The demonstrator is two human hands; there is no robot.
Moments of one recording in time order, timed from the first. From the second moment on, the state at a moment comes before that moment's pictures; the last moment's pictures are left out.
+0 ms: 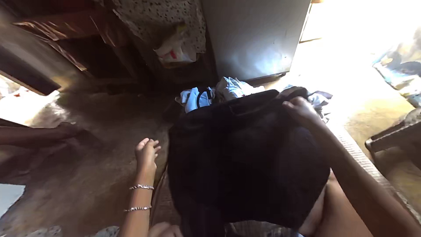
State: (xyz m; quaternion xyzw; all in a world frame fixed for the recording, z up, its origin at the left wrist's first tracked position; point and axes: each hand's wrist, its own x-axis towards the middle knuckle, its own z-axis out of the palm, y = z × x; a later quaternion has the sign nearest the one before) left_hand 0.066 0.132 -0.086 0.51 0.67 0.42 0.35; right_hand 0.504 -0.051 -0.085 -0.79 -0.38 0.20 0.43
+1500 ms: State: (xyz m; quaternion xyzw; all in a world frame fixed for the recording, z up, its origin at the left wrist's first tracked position) left_hand 0.052 0.100 -0.220 0.44 0.64 0.01 0.63; right_hand 0.579 -0.133 -0.267 -0.71 -0.17 0.61 0.32
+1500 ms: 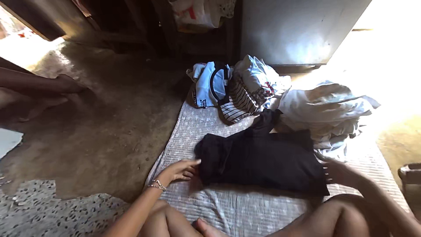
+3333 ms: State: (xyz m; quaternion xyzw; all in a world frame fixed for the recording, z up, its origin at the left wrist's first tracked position) left_hand 0.039 0.071 0.109 0.58 0.45 0.56 0.39; right_hand 0.549 -0.171 0.033 -0.70 -0.19 0.23 0.65
